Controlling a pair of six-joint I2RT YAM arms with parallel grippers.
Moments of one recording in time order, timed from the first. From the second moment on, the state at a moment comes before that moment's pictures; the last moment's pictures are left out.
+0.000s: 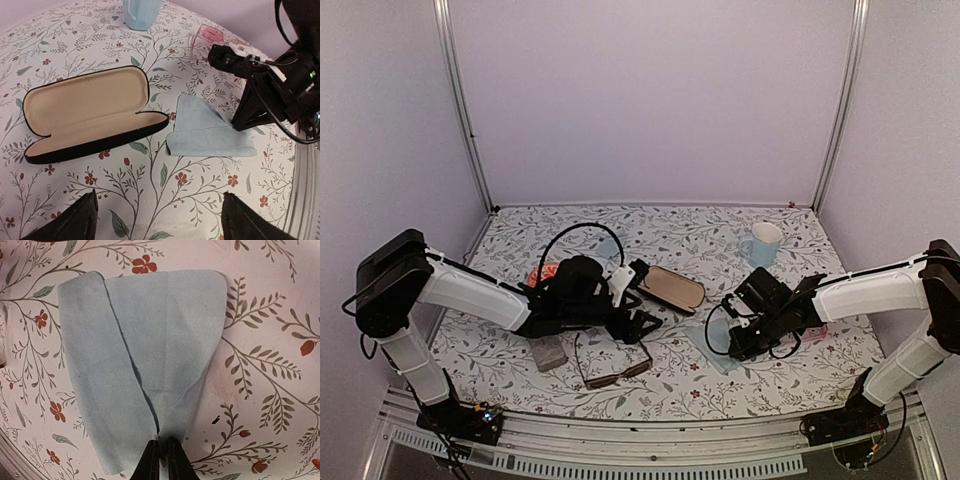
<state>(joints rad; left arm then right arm) -0.94 1.71 0.77 0.43 0.17 -0.17 0.81 1.50 0.69 -0.39 -0.09 0.45</state>
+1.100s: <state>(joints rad) -0.94 1.88 0.99 0.36 0.28 -0.10 0.82 1.43 0.71 -0.50 -0.18 0.42</state>
